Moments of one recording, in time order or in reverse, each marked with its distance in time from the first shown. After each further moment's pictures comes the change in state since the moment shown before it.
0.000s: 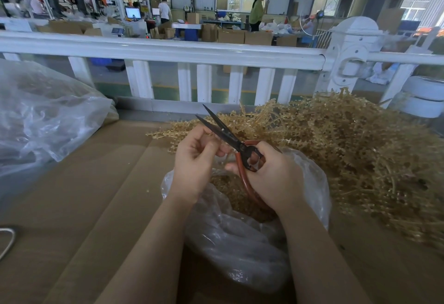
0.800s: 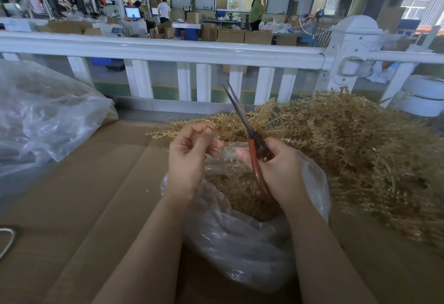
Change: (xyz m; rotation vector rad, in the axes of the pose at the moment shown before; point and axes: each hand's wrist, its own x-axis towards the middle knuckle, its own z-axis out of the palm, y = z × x) left_hand 0.002 0.005 -0.001 -0.144 0.122 -0.087; right_hand 0.007 -0.004 -0.007 0.460 -0.047 0.232
